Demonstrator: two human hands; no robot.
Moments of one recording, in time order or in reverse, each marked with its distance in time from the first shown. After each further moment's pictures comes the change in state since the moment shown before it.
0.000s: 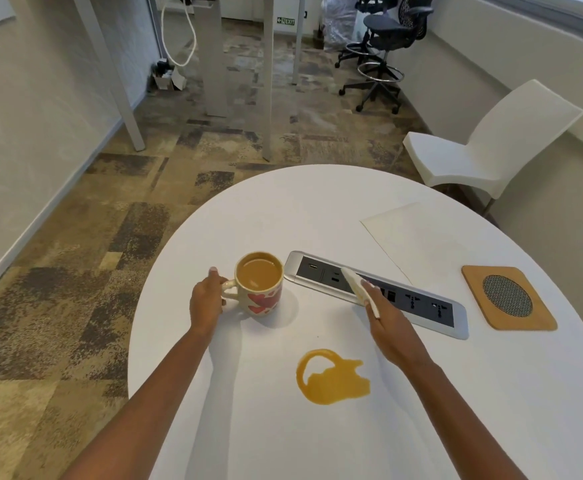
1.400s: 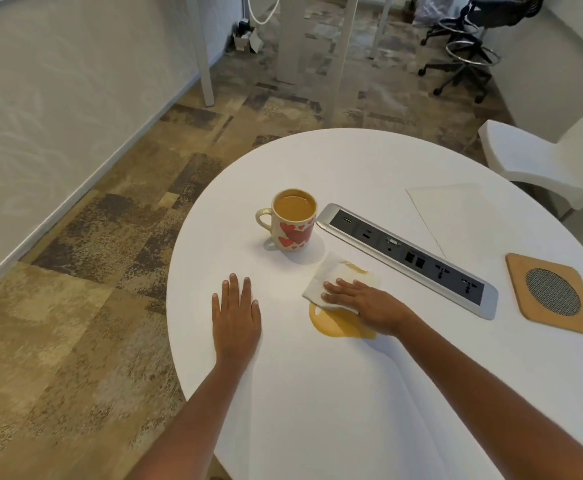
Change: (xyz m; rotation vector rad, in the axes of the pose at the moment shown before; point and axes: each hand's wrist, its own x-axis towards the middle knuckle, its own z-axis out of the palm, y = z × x) left_hand -0.130 -0.123 0.002 0.987 0.275 0.465; right_hand 0.004 0.026 0.037 -0.686 -0.699 -0.648
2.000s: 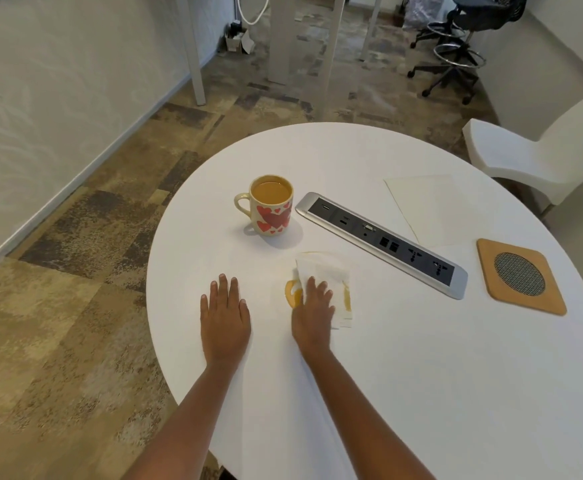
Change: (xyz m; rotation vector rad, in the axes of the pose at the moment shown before) left_hand -0.039 0.022 0.001 -0.081 -0.034 -0.093; right_hand 0.014 -0.105 0.047 0.687 0.470 0.738
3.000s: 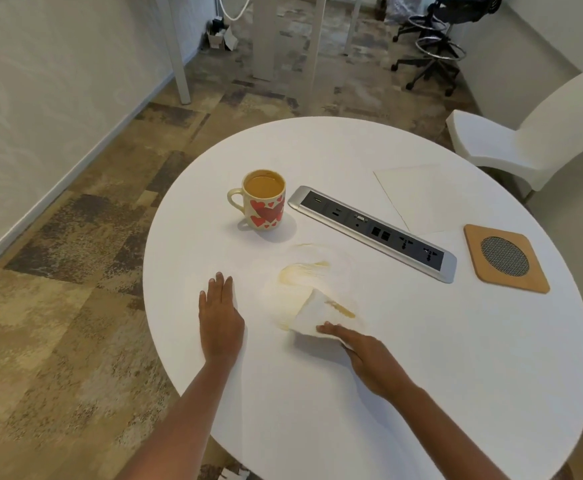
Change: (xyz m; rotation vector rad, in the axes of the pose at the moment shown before) left_hand -0.001 -0.003 -0.008 -0.121 0.019 -0.008; right_hand -0.054 0.099 -0.061 -0.041 -0.219 -0.448
